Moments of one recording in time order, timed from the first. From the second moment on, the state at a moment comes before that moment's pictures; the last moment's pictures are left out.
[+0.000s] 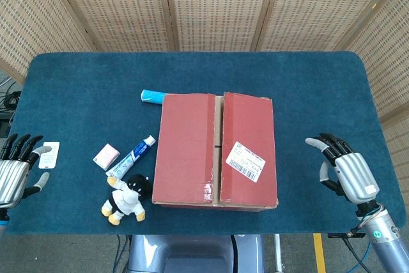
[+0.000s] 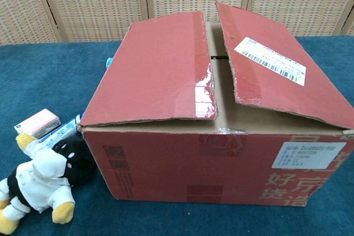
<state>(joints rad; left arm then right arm) -0.15 -1.04 -0.05 -1.71 1.51 1.42 0.19 0.26 -1.02 0.12 -1.74 -1.67 1.38 0.25</state>
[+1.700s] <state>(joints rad) -0.16 -1.05 -0.03 -1.72 1.44 1.36 0.23 0.82 -1.12 0.16 -1.81 -1.71 0.91 0.34</state>
